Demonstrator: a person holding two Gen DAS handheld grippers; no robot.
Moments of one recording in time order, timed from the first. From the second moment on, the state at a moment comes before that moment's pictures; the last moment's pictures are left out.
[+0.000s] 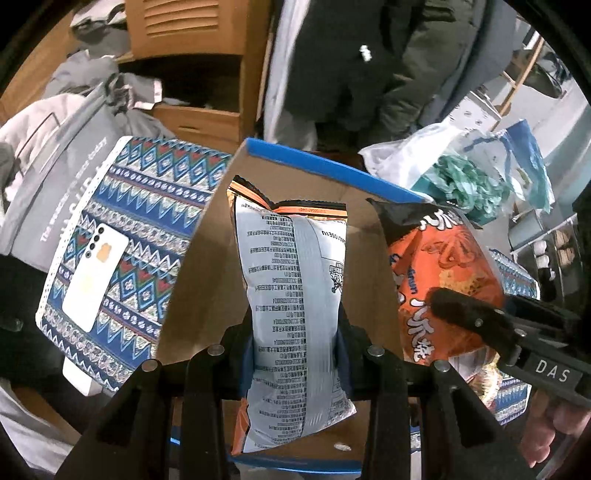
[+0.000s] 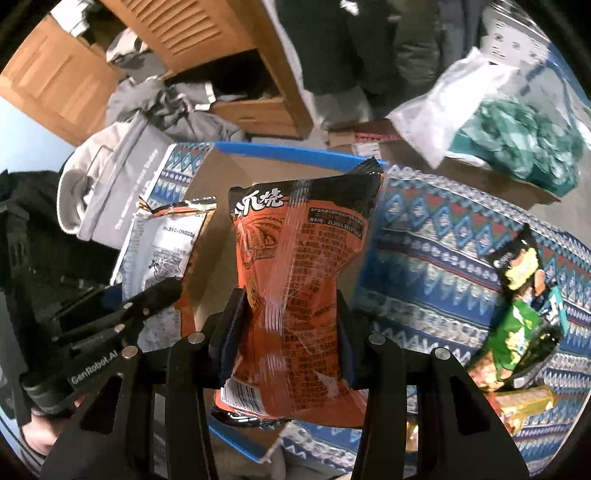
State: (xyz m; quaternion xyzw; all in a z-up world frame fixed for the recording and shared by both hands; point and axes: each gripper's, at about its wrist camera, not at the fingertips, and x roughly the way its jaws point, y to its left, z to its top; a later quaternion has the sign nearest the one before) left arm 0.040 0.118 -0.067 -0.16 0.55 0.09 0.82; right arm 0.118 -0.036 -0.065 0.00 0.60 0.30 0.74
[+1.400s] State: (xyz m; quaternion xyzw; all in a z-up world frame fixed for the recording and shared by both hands) left arm 0.028 0.097 -0.064 -0.15 0.54 0.07 0.83; right arm 0.102 -0.078 -0.061 0.00 0.59 0.25 0.77
